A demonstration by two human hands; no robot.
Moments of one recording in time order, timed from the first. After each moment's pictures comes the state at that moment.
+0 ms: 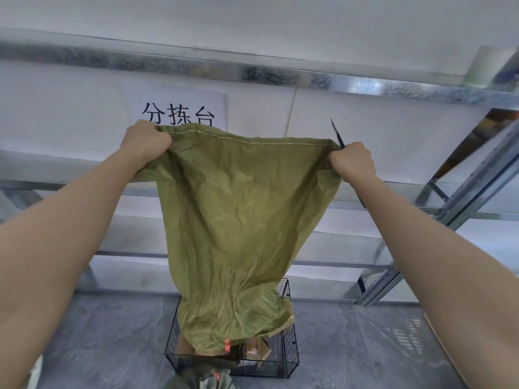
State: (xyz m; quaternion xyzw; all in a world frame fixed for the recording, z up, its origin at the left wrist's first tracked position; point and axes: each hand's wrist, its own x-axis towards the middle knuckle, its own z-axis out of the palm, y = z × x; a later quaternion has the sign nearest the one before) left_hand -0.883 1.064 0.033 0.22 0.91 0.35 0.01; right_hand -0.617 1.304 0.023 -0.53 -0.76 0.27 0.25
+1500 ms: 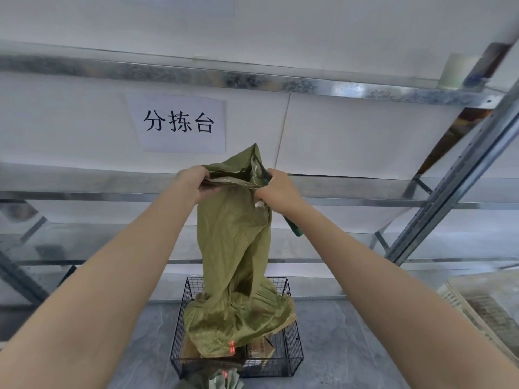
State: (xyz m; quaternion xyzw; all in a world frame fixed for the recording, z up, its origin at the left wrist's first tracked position) left_hand -0.820 1.073 -0.009 0.01 0.62 0.70 0.36; right_hand -0.663 1.164 -0.012 -0.33 -0.83 0.40 0.19
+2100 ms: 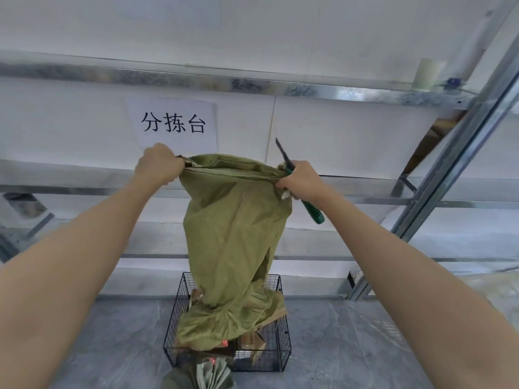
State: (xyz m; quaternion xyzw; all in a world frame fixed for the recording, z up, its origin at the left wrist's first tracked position) left_hand -0.790 1.031 0.020 0.26 0.91 0.33 0.01; right_hand -0.566 1.193 0.020 -0.32 -0.83 0.42 0.19
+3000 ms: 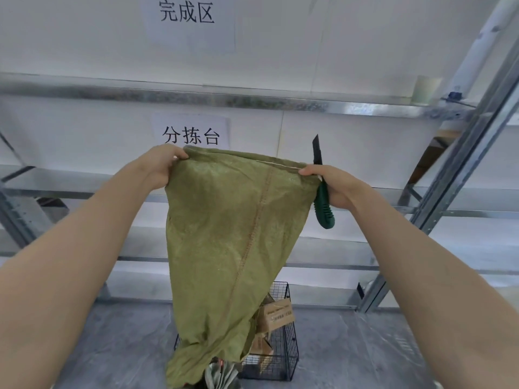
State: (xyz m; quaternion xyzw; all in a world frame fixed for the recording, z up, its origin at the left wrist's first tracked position) left_hand -0.755 0.974 0.072 0.17 0.68 0.63 0.32; right_hand -0.509 1.194 0.051 -0.28 -0.63 0.71 0.13
